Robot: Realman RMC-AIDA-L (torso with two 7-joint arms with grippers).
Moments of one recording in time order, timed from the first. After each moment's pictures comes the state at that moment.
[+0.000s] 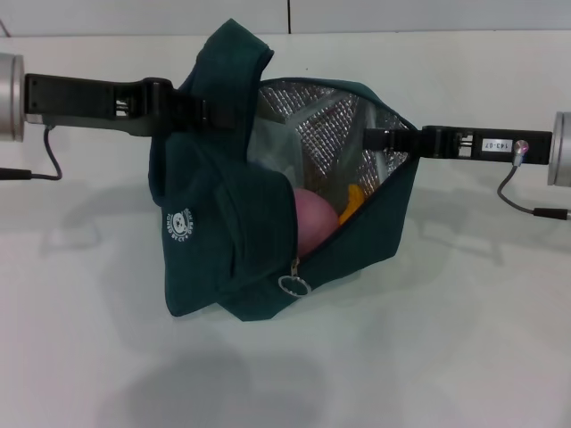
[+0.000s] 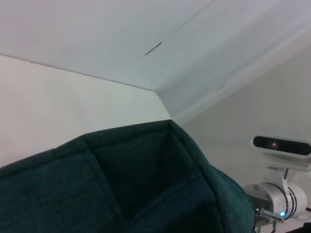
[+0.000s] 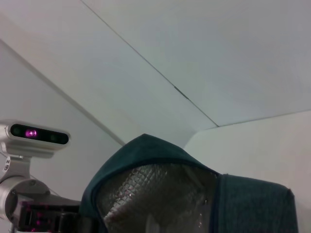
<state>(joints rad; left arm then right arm) -0.64 -1.98 0.73 0.87 1.97 1.78 -2.40 0.67 2.02 -1.03 -0.52 -1.62 -1.41 1.95</state>
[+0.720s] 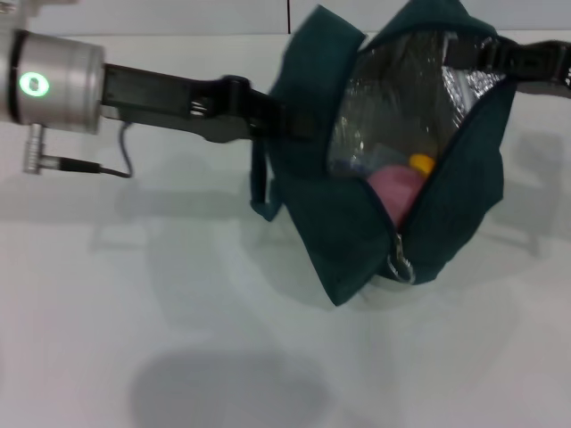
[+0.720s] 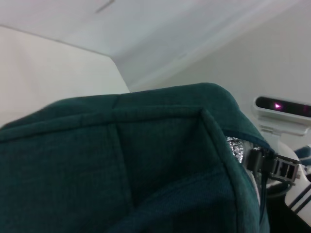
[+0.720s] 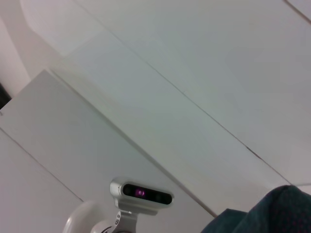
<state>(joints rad) -0.75 -2.03 0.79 0.78 1.94 1.80 -2.45 0.60 1.91 -1.02 -0.60 -1.36 -1.65 2.03</state>
